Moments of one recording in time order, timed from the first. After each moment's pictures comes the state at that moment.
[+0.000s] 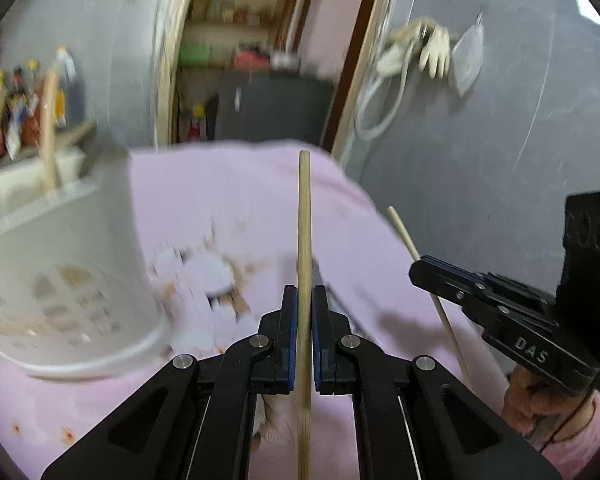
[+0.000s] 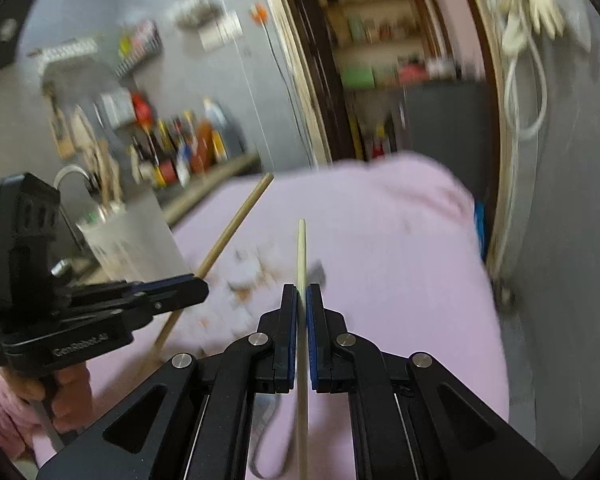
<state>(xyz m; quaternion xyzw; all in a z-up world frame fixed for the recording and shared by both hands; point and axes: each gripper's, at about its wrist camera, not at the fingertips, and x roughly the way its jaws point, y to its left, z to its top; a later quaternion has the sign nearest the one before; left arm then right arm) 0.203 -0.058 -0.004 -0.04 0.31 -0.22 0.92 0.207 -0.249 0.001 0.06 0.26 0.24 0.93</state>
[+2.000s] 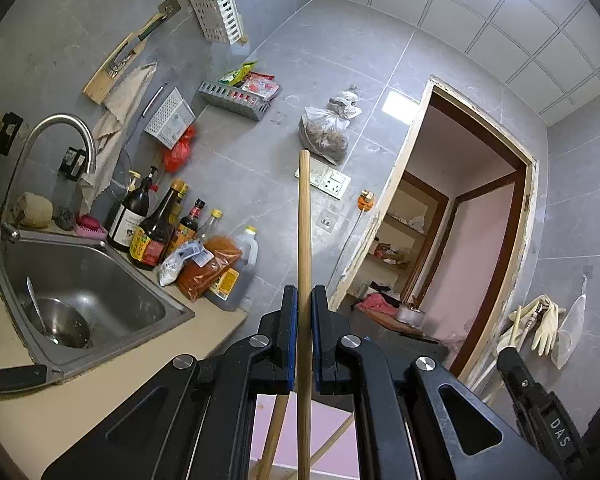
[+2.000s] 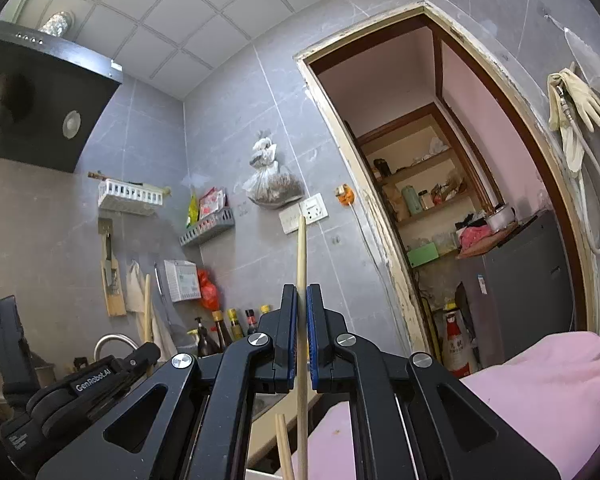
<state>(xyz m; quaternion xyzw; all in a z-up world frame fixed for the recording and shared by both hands) 0.200 0.176 0.081 -0.23 -0.05 0.03 0.97 0.251 -0.083 0.075 0.17 -0.07 0.29 0.94</state>
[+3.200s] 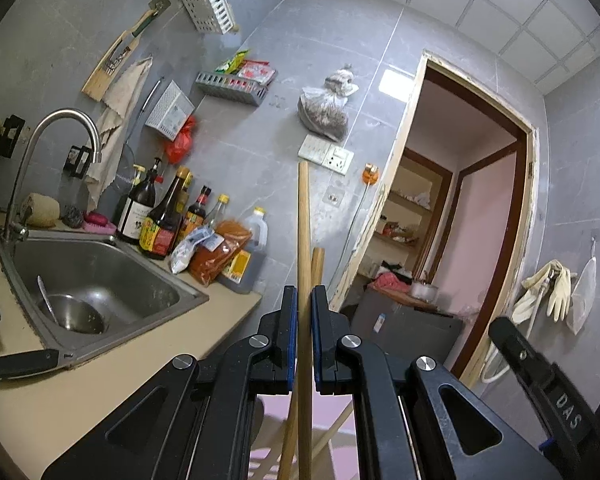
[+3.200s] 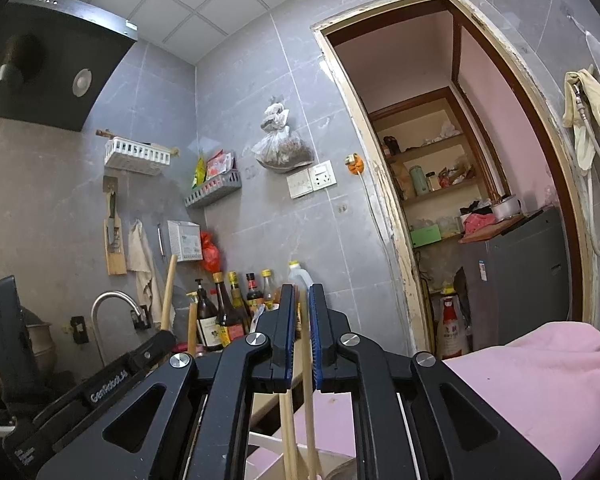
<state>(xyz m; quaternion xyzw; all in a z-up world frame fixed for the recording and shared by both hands) 0.203 0.157 0.045 -0.20 -0.02 0.05 0.98 0.250 -0.062 0.058 0.13 -0.03 0.30 0.95</state>
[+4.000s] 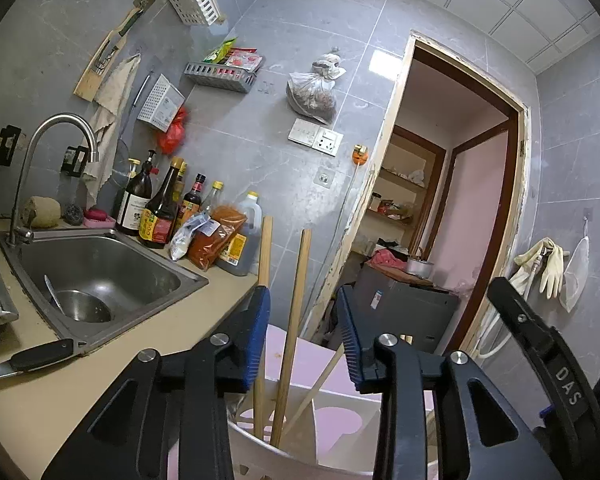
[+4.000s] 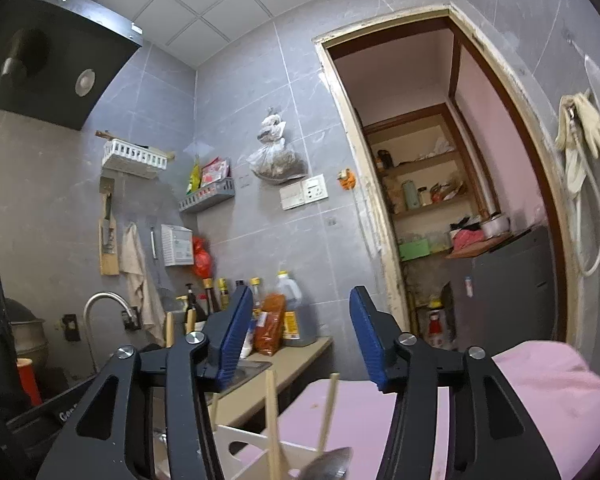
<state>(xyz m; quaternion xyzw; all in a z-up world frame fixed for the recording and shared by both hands) 0.181 0.138 0.051 -0.18 0.01 0.04 0.98 0.232 -0.078 0.067 0.11 -0.05 0.27 0.96</state>
